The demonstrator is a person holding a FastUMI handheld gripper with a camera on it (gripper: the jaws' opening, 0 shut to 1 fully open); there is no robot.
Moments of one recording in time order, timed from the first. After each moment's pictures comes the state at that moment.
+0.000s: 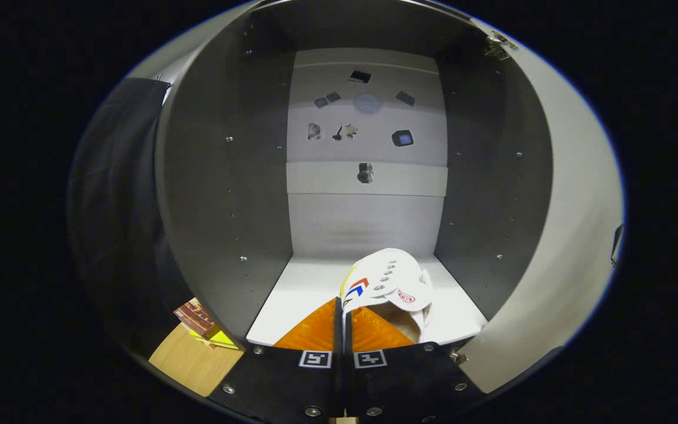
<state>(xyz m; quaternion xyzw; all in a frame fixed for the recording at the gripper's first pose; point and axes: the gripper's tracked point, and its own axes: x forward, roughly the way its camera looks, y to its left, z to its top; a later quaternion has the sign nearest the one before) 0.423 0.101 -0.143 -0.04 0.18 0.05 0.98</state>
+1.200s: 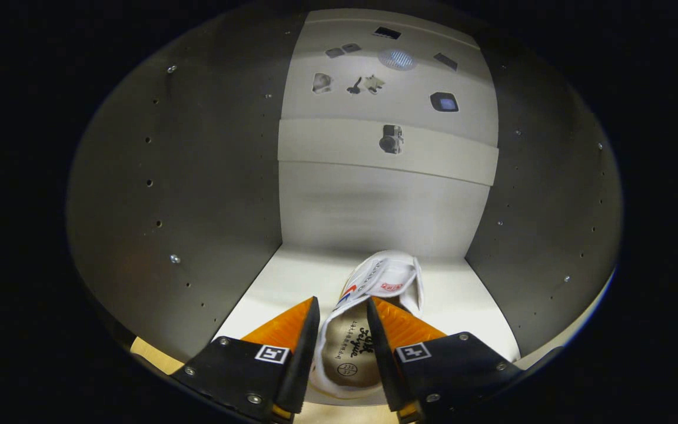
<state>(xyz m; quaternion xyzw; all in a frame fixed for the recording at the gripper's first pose) 0.497 0.093 -0.178 -0.08 0.21 0.08 0.97</state>
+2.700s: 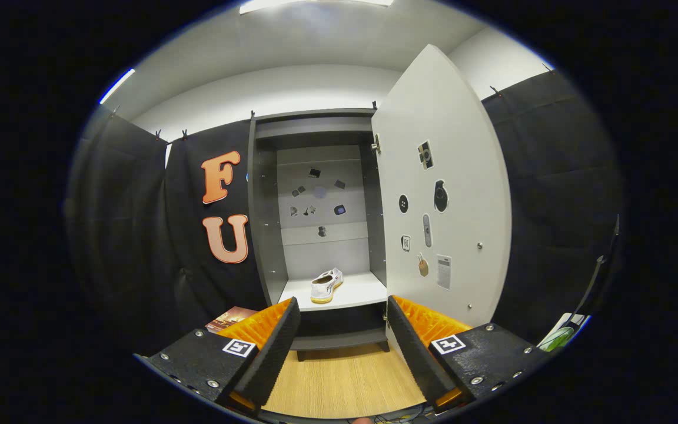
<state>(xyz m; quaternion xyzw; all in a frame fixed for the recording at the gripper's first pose) 0.056 0.003 -0.013 0.01 0.03 -0.03 1.00</state>
